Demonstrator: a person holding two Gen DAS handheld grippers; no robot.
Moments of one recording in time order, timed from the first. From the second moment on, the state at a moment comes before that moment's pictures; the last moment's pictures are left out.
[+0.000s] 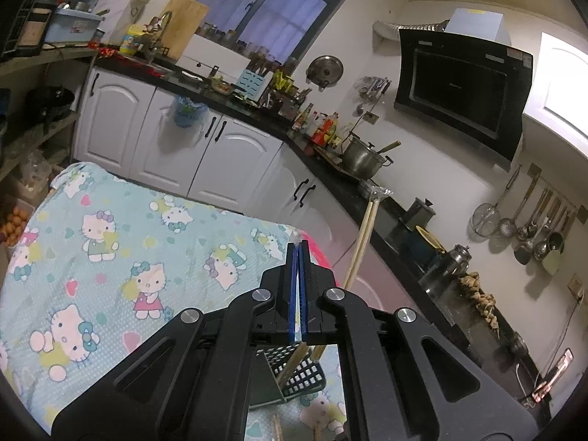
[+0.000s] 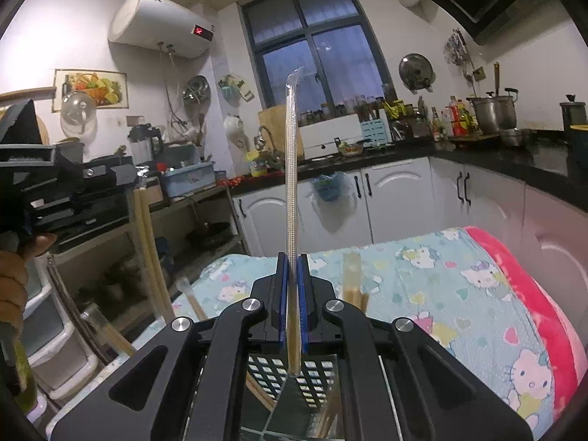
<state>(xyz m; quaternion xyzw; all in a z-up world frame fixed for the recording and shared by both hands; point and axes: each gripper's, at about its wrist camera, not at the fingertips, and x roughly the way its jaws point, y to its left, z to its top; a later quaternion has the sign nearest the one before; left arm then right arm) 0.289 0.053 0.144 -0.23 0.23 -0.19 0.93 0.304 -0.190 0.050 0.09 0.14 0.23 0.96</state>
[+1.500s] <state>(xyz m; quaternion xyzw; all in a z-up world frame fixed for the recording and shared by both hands) 0.261 0.061 0.097 -0.22 0.27 -0.16 0.93 0.270 -0.199 0.003 0.08 0.23 0.21 0.95</state>
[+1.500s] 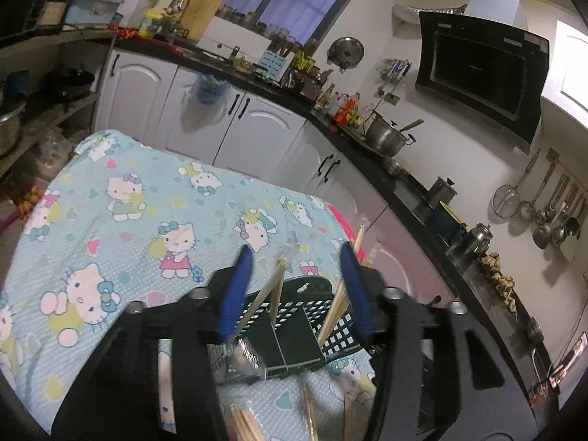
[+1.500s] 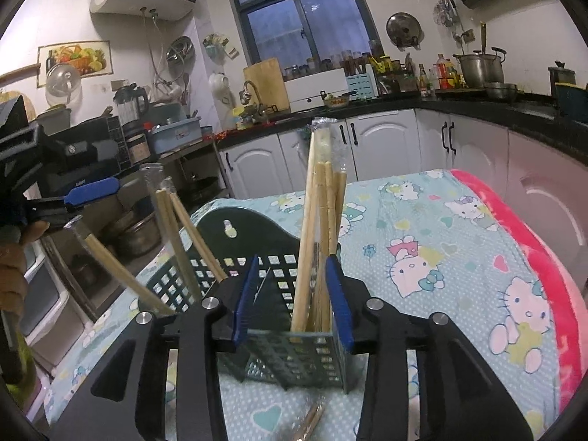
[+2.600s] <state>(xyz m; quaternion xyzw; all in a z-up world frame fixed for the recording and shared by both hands) 0.158 0.059 0.078 -0.16 0.27 -0.10 0.94 0.172 -0.212 0.042 0.01 0.26 0.22 0.94</state>
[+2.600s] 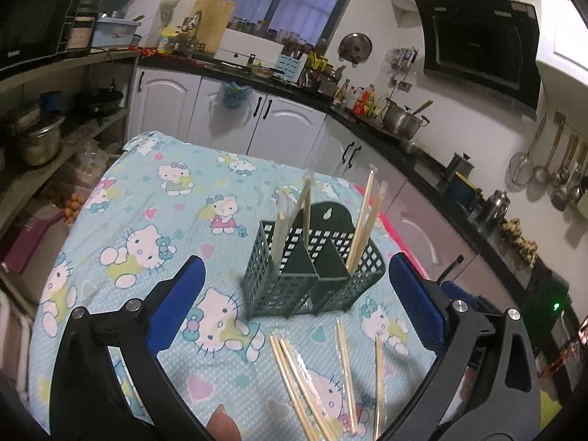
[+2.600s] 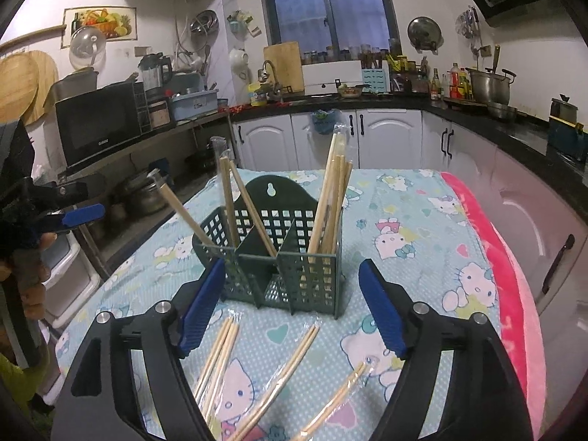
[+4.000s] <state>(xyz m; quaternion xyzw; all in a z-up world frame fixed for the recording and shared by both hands) 0.151 0.026 -0.056 -0.17 0.46 -0.14 0.86 0.141 -0.227 -0.014 -0.05 0.34 0.20 0.92</state>
